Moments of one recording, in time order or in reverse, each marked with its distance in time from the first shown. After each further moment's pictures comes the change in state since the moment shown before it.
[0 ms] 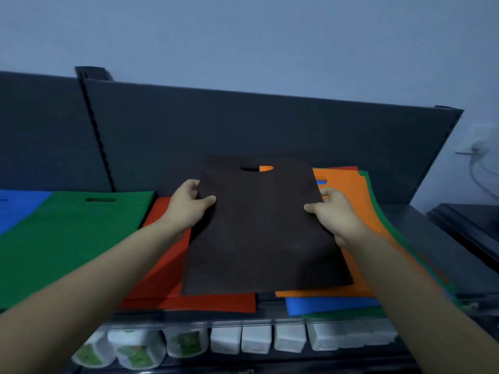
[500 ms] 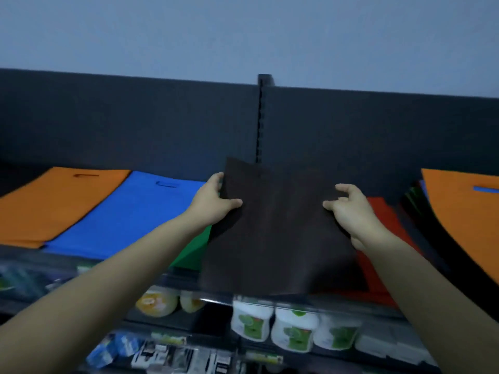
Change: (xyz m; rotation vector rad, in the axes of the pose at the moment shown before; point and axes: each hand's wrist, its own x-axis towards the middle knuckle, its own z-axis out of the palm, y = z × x) left_hand -0.019 -0.027 -0.298 0.332 0.081 0.007; right_hand -0.097 -0.076 0.279 0.089 -0.097 -0.035
